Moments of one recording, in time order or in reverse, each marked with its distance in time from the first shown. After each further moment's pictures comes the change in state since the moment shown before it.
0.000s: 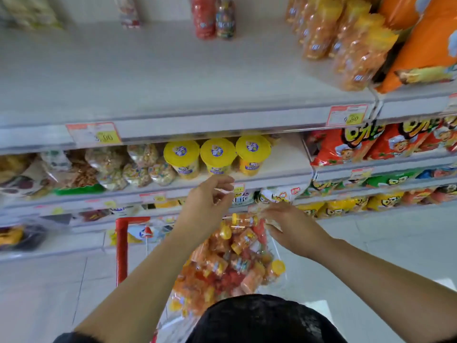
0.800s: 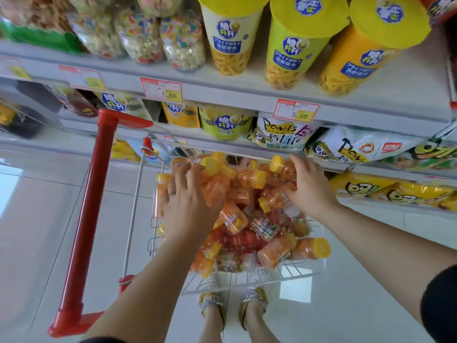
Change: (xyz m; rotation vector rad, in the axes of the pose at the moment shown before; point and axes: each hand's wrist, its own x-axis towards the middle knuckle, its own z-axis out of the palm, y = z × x) left_hand -0.038 -0.259 0.097 0.557 0.401 -0.348; right_hand 0.096 0.091 0.206 -0.102 -0.145 0.279
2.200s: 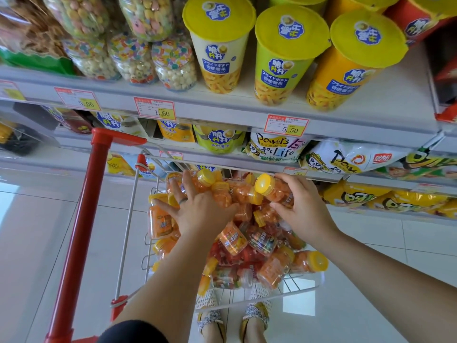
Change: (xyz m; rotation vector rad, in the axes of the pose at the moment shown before) left_hand 0.030 0.041 0.006 0.287 -0.455 -0.231; right_hand -0.034 -0.012 -0.006 0.322 0.204 -0.169
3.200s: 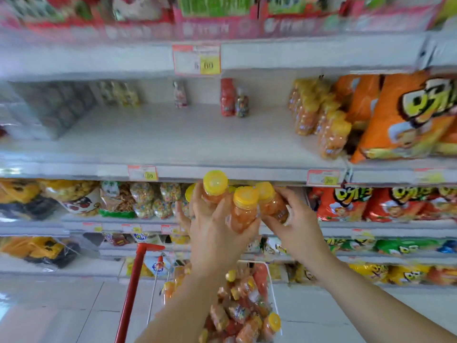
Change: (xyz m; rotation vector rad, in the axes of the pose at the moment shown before) left_hand -0.243 0.092 -0.235 -0.503 0.940 0.625; right_hand -0.061 -0.148 -0.275 0.350 0.460 -0.205
